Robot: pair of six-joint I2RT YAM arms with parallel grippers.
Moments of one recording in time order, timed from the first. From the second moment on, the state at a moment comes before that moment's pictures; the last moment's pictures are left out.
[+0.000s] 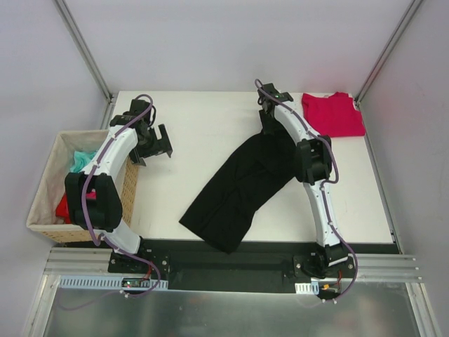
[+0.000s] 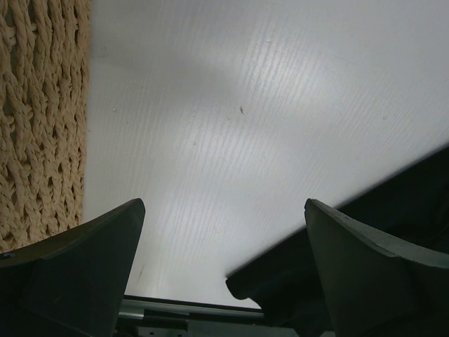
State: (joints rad) left arm -0.08 1.61 1.34 -0.94 0.00 -0.43; right arm 0.35 2.55 2.40 -1.06 0.53 0.10
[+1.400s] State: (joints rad) left arm -0.08 1.61 1.33 -0.94 0.01 -0.43; right arm 0.41 2.57 2.42 -1.10 0.49 0.02
